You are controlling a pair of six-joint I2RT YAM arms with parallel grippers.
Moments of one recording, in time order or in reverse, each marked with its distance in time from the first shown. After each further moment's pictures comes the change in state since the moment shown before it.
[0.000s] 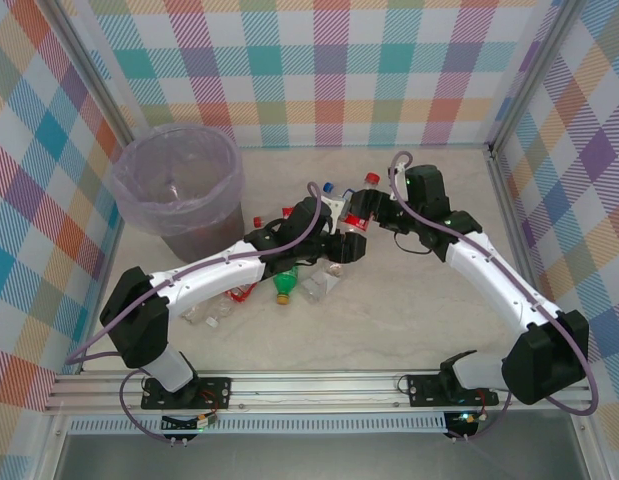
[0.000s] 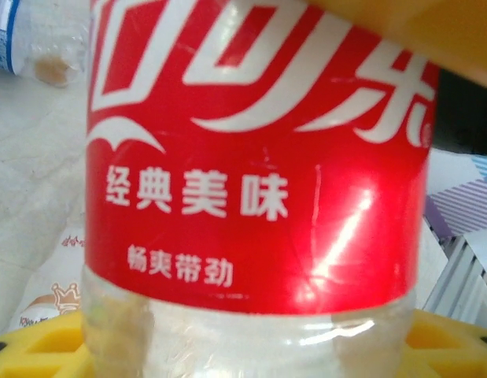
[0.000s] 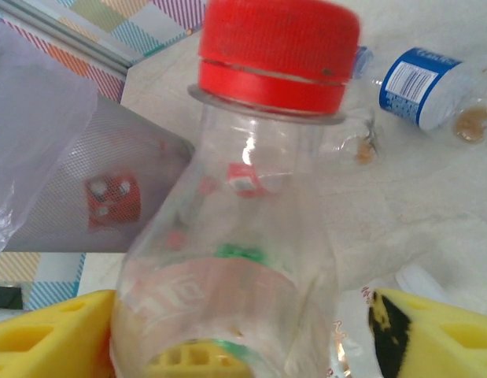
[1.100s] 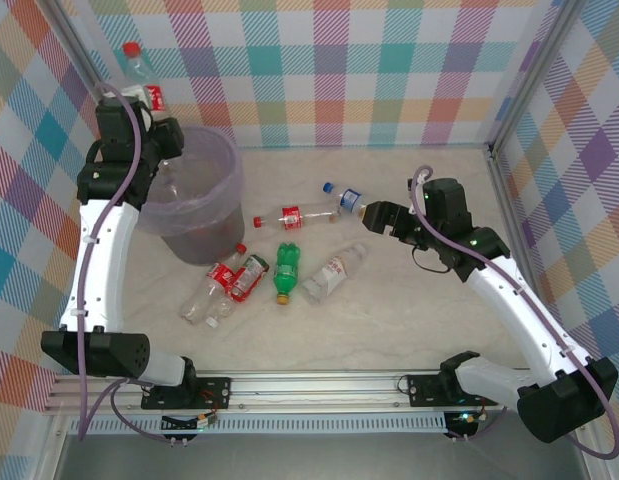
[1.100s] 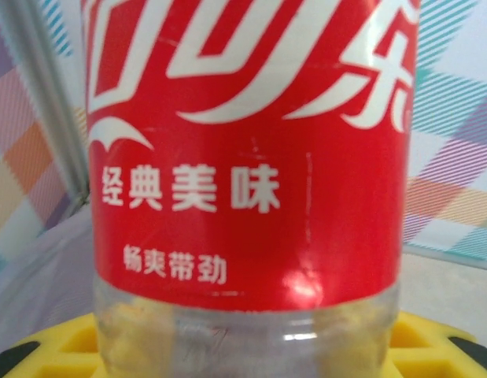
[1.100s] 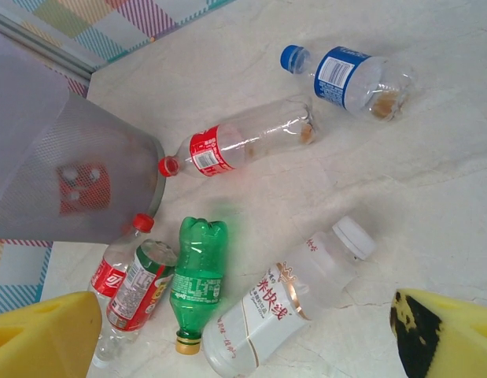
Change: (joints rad) left arm 0.854 -0.171 0.499 -0.515 -0.247 0.322; right arm 0.000 -0.190 -0.012 -0.220 0.119 -0.045
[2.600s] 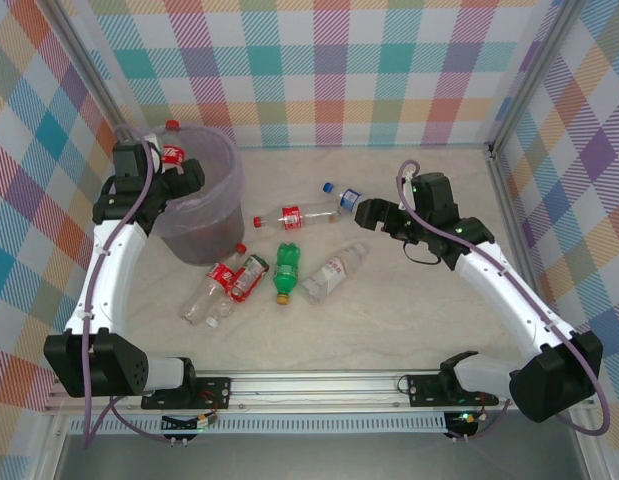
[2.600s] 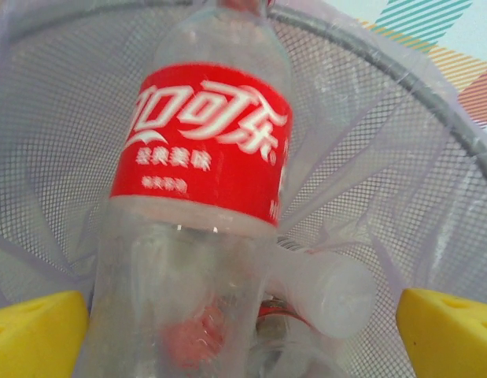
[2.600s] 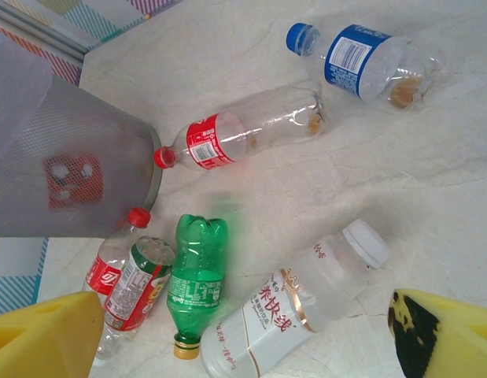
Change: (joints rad) left arm 0.056 -0.101 -0.349 0.095 0.142 -0.034; right arm 0.000 0.108 0.012 0.051 -0.043 -0.001
